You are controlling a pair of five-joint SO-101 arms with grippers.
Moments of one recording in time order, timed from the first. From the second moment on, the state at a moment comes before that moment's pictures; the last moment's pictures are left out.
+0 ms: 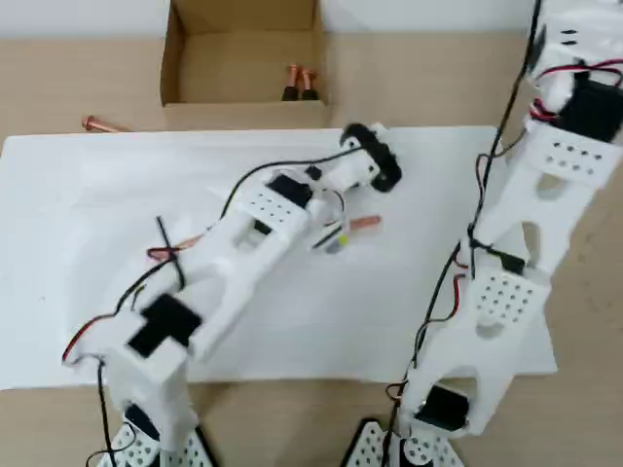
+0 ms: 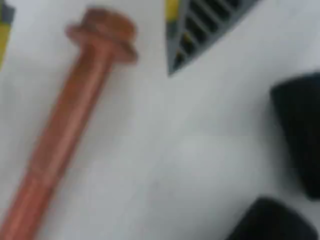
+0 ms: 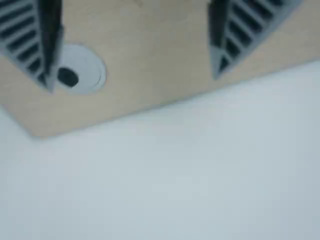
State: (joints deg) left arm 30.4 19.6 5.5 49.1 -34.0; right arm 15.9 39.7 -92.6 73.3 -5.6
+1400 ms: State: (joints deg) left arm 27.0 34.9 -64.9 100.1 -30.6; right arm 15.9 35.4 -93.0 76.3 -5.7
